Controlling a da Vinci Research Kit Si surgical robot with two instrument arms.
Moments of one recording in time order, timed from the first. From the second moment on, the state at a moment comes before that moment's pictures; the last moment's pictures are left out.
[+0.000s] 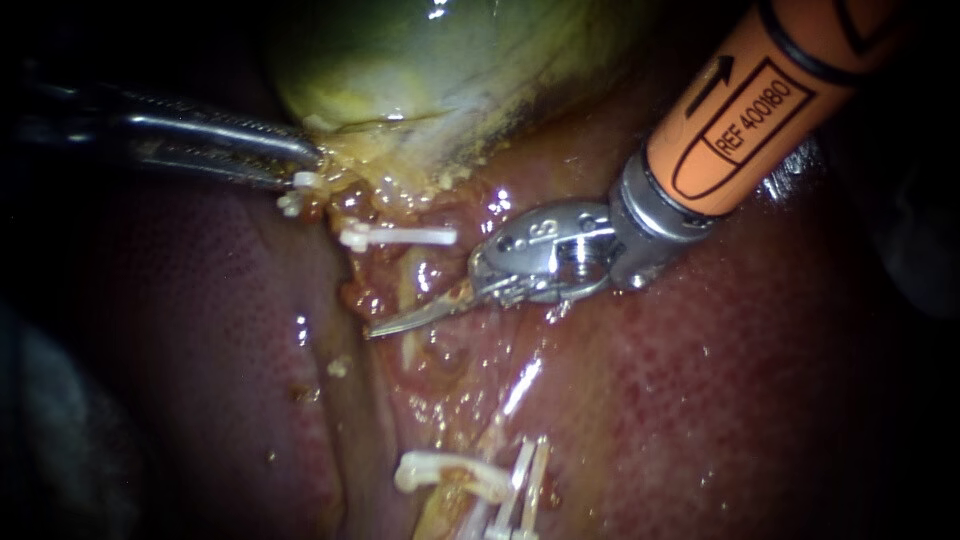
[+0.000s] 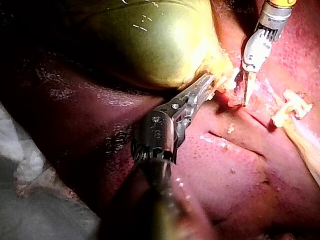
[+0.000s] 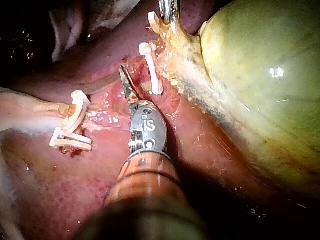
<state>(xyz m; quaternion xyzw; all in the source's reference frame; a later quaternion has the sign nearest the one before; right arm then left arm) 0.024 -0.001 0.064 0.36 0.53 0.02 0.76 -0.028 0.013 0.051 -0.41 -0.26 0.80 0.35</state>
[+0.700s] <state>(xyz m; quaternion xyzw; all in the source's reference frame) 0.023 -0.002 0.061 0.31 0.55 0.11 0.77 -0.028 0.013 0.052 -0.41 -0.26 0.80 0.35</state>
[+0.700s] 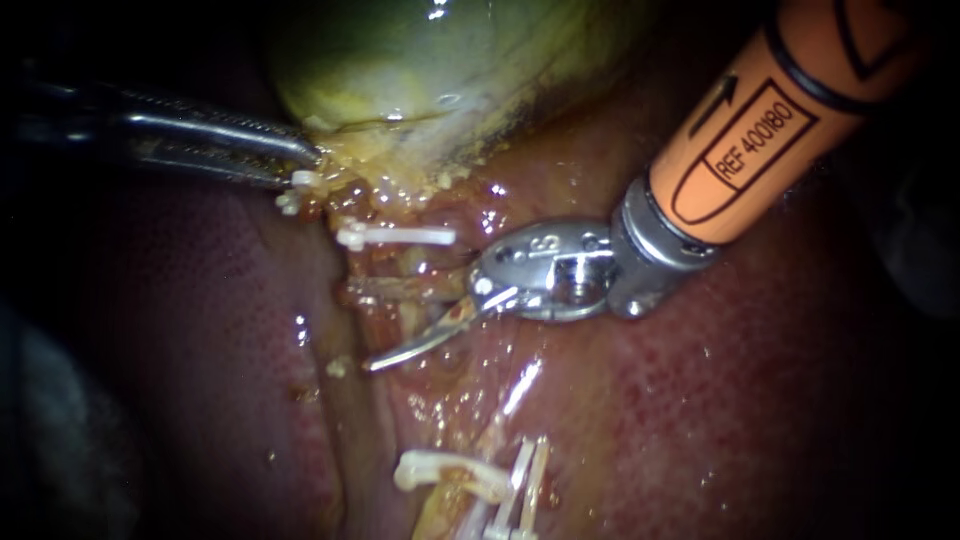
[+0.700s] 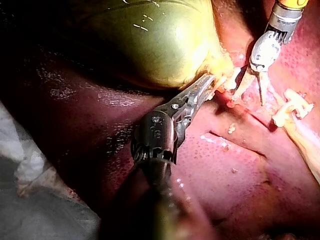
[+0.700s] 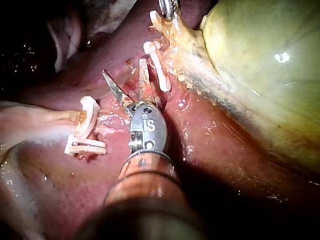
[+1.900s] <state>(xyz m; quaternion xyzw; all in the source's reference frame) 0.007 0.000 0.054 0.13 0.43 0.08 0.89 -0.031 0.012 0.054 -0.41 -0.25 0.81 0.35</state>
